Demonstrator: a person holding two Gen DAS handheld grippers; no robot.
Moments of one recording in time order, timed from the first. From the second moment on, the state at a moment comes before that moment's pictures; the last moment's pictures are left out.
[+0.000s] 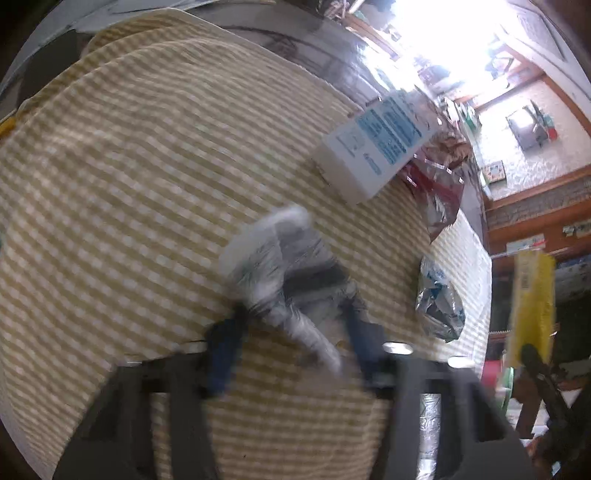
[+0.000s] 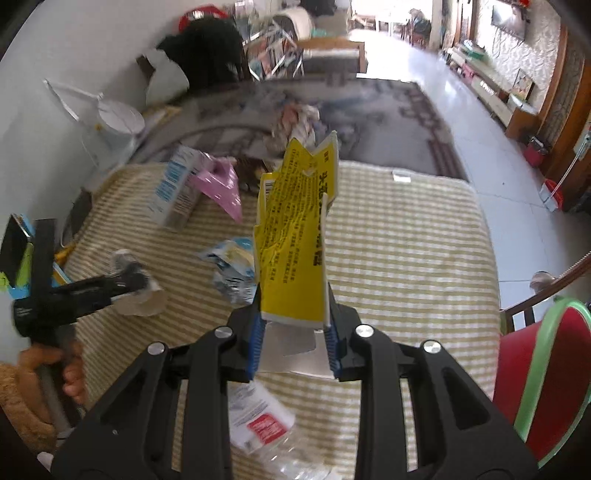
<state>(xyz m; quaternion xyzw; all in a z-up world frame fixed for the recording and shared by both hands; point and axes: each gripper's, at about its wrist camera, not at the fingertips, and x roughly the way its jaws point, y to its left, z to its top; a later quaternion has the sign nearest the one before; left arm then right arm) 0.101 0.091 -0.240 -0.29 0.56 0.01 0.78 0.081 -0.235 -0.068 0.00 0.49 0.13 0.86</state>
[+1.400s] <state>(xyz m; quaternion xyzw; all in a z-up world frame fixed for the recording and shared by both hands) 0.053 -0.131 -0.101 -0.10 0.43 -0.07 0.90 -0.021 -0.382 -0.011 0.07 0.38 0.10 0.92</state>
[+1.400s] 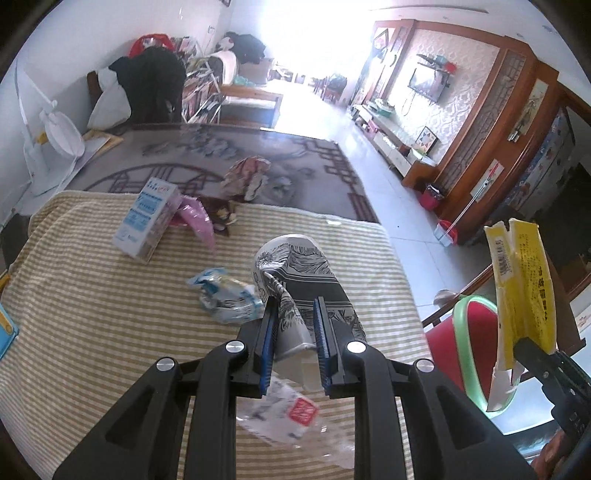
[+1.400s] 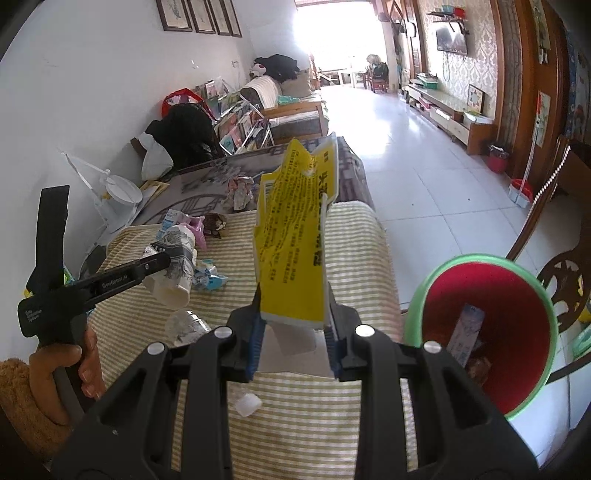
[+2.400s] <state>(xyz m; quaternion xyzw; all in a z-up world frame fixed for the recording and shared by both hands) 0.044 -0.246 -0.060 -0.03 0.40 -0.11 0.91 -0.015 -0.465 -0.006 0.10 0.36 0.09 0.92</state>
